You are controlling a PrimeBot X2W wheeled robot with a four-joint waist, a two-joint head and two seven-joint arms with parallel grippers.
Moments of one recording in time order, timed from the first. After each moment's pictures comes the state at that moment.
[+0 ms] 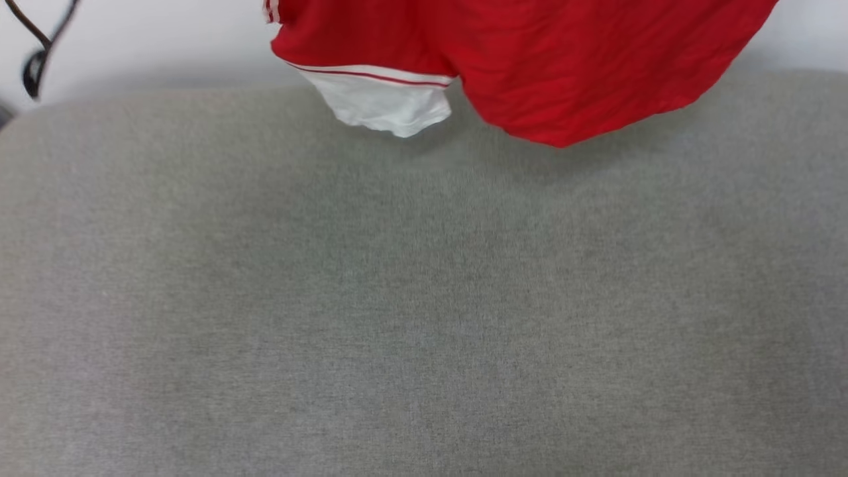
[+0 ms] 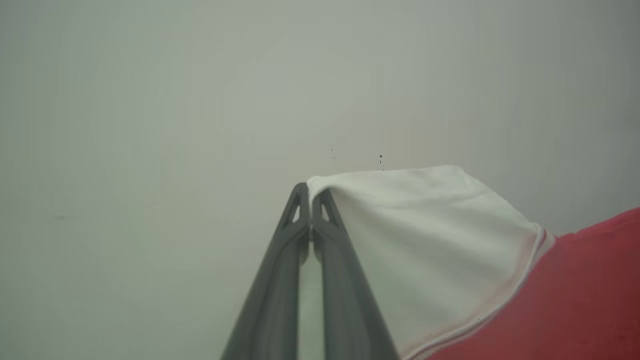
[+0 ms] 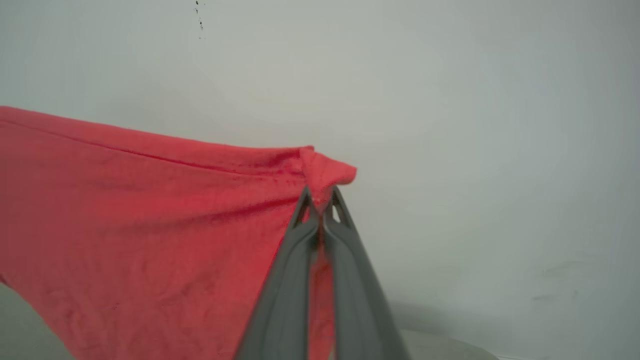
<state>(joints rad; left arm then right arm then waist) -1.64 0.40 -0.54 0.82 -0.61 -0.12 0.02 -1.58 -0.52 0.69 0.94 0.91 0.13 0.29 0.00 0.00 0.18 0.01</state>
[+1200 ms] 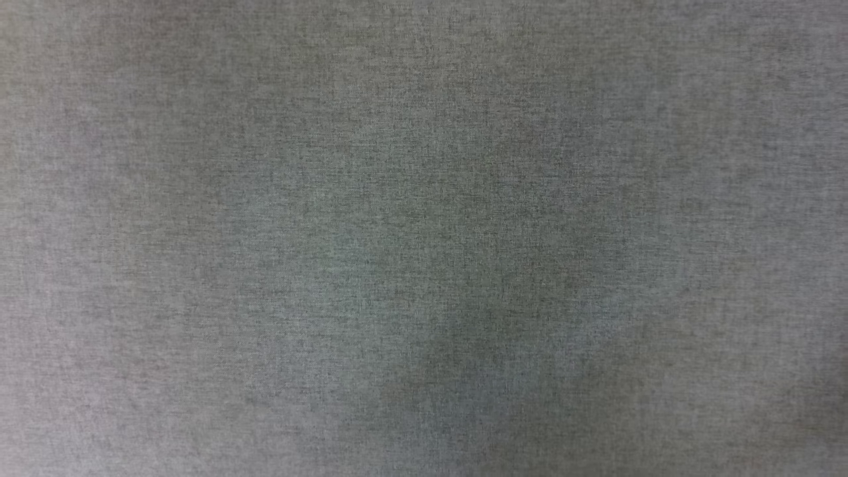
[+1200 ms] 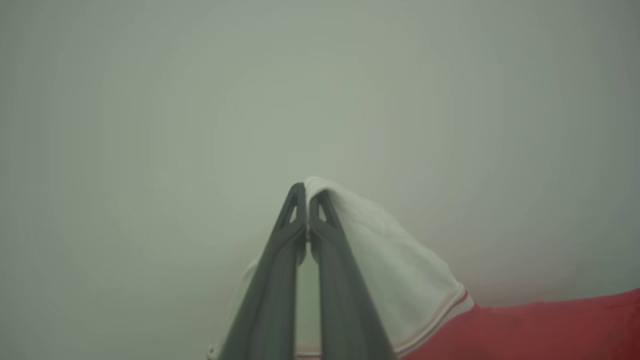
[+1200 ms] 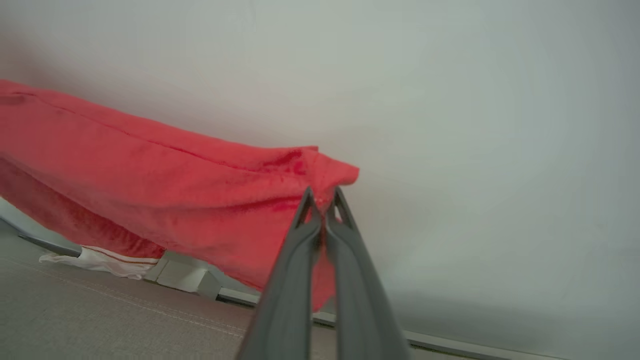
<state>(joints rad) -2.04 0.24 -0.51 1.01 -0.61 -0.04 -0.22 -1.90 -0.51 0.75 1.03 0.88 0.13 0.11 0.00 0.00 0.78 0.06</state>
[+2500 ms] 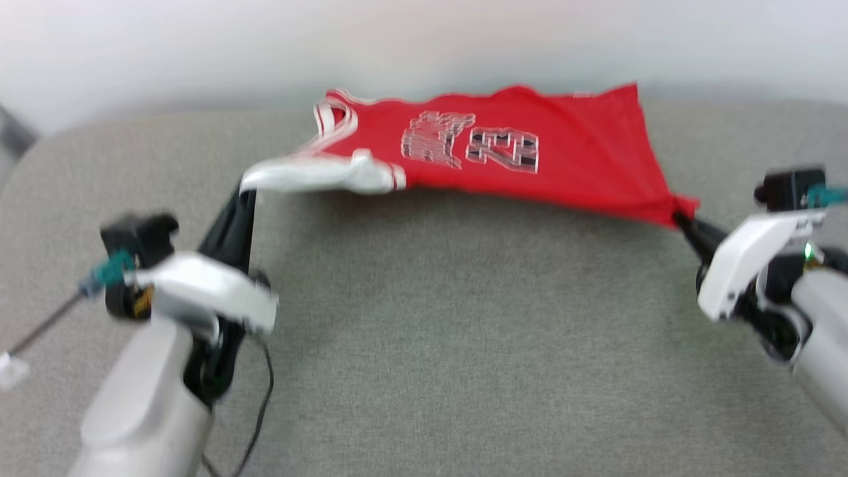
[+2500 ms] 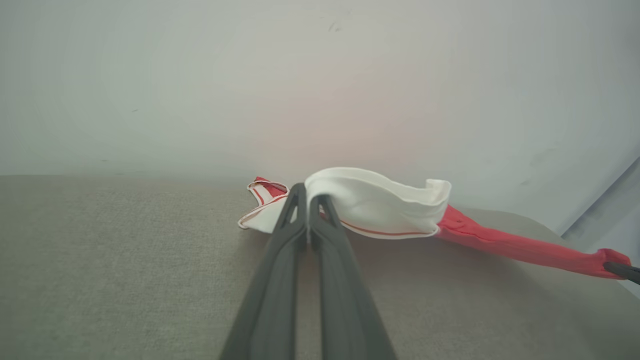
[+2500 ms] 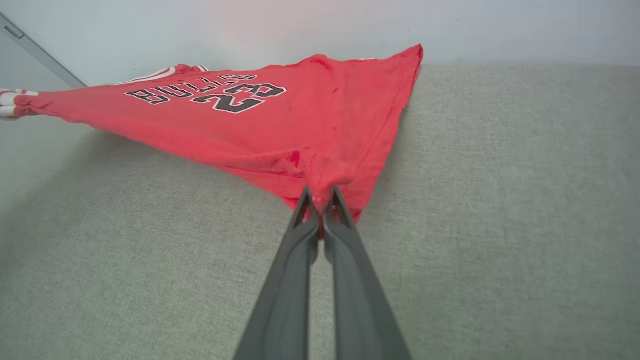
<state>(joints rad) -0.56 0.33 -0.35 0.54 -0.73 -0.13 -0.26 -0.88 -0.52 1.06 0.88 1.25 0.13 -0.09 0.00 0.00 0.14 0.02</state>
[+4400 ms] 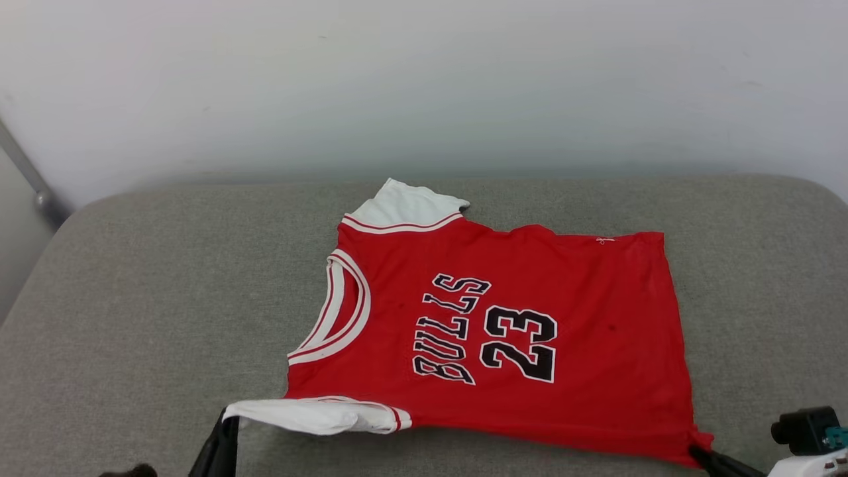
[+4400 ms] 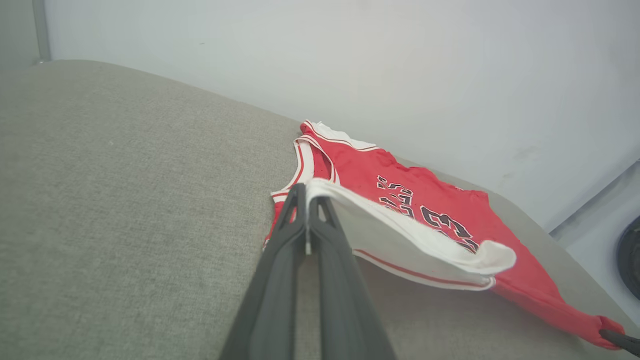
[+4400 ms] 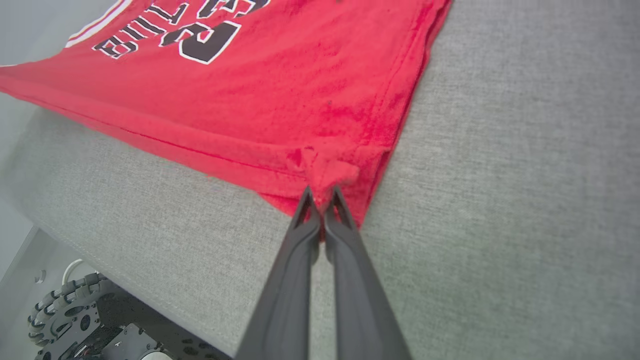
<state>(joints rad) 0.25 0.23 -0.09 0.05 -0.62 -0.13 -0.26 -0.34 -0.82 1.20 0.47 1.30 0.13 -0.26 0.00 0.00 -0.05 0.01</state>
